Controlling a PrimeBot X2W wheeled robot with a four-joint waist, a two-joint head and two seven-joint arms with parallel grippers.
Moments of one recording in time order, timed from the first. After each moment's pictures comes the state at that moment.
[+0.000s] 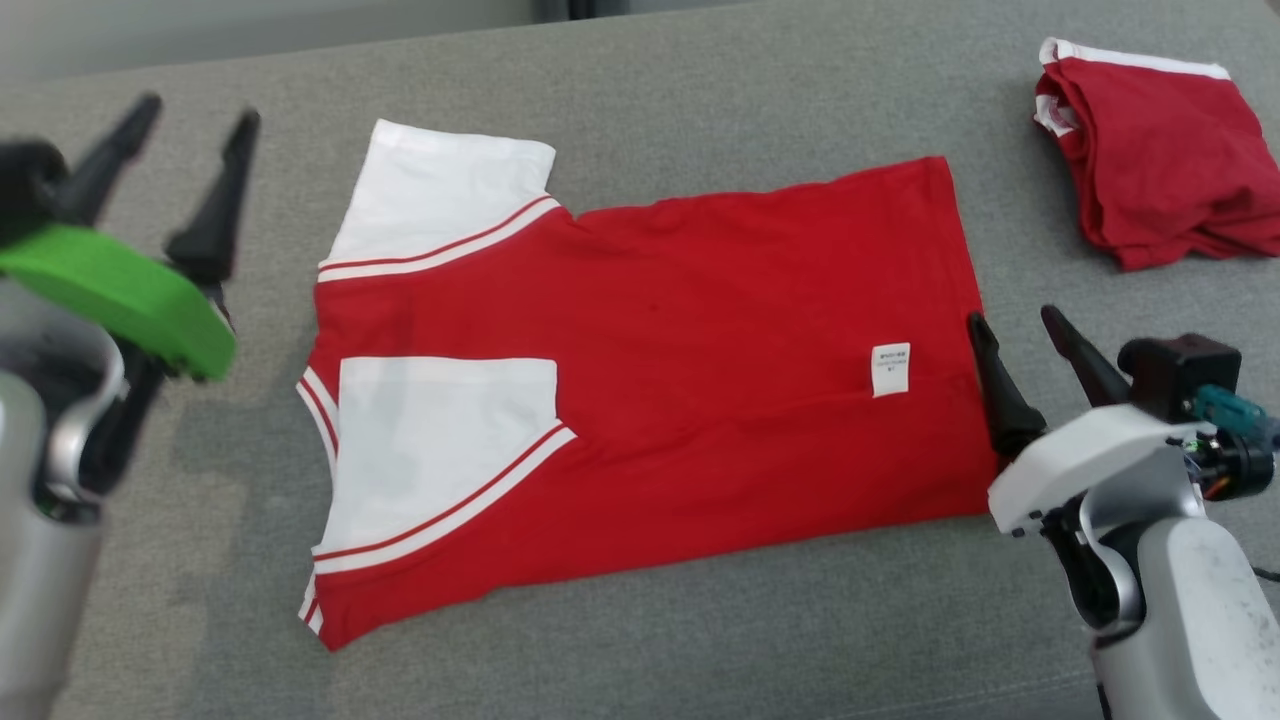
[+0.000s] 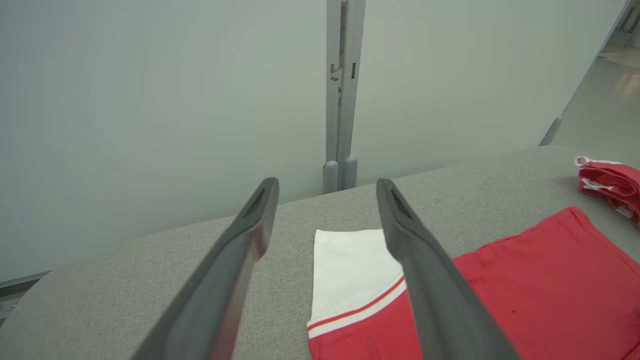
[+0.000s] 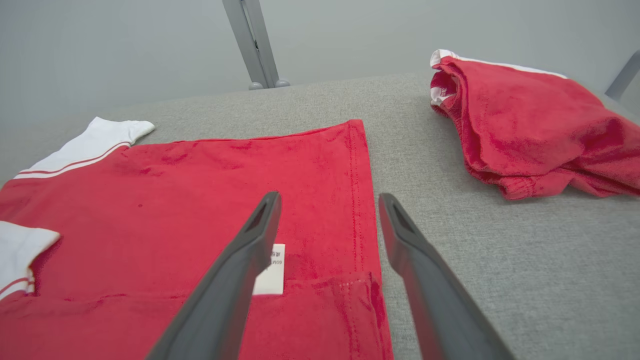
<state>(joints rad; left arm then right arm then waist) -0.56 0.50 -0.26 0.04 -0.62 -0.08 0.21 -0.24 -0.05 -0.07 0.06 0.22 0.13 0.13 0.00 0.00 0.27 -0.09</state>
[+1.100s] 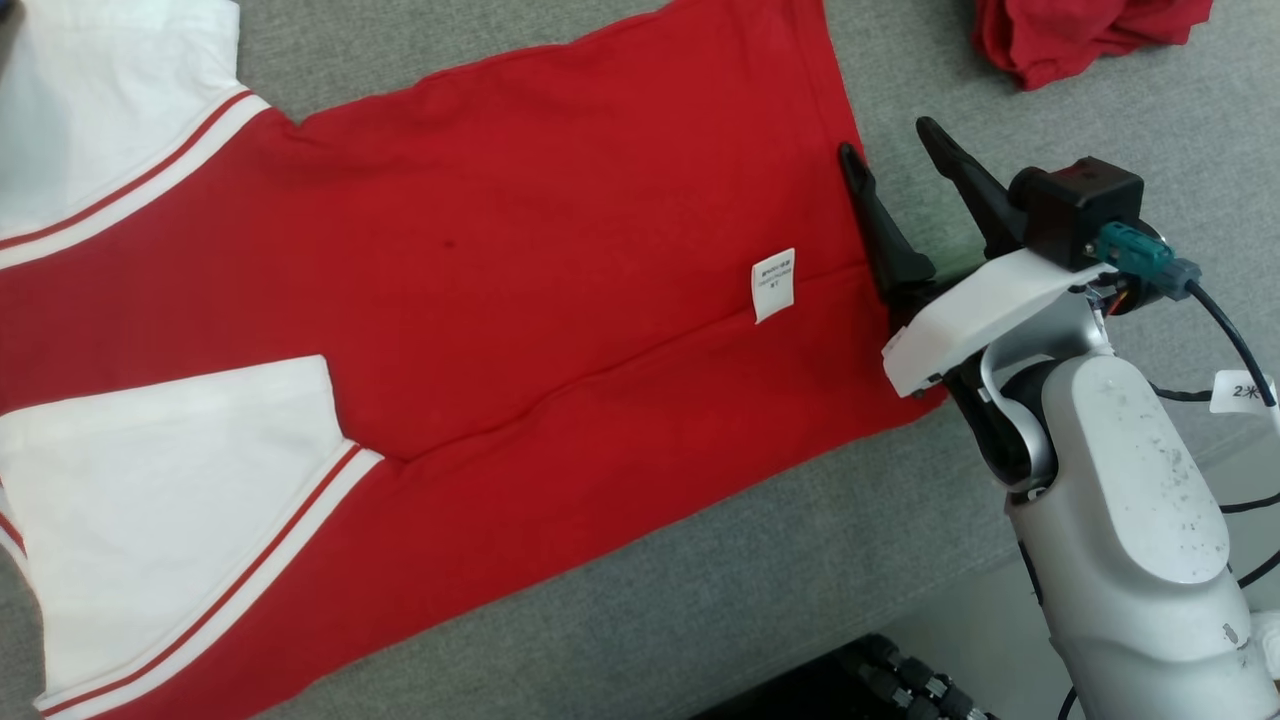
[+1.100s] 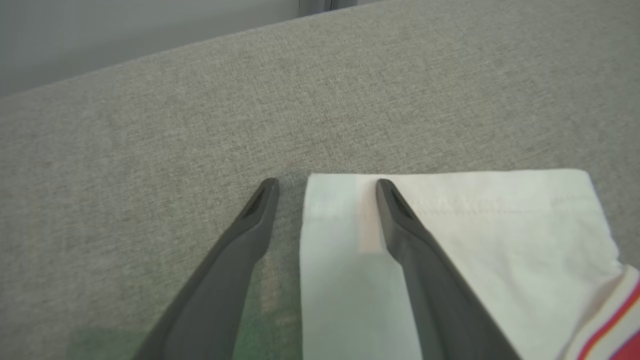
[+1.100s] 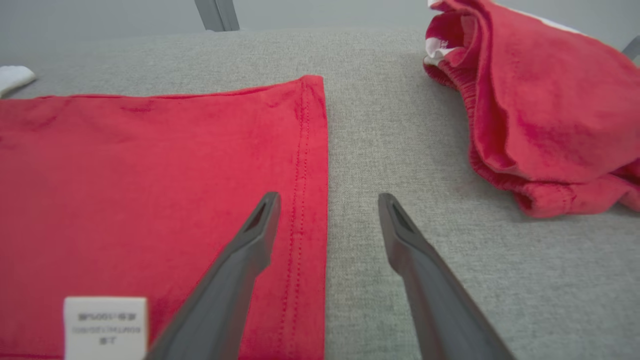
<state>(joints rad) -1.01 0.67 -0.36 0.43 -0.74 -0.10 0.66 -0.56 -0.05 0.14 0.17 0.25 0.13 0.06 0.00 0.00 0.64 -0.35</state>
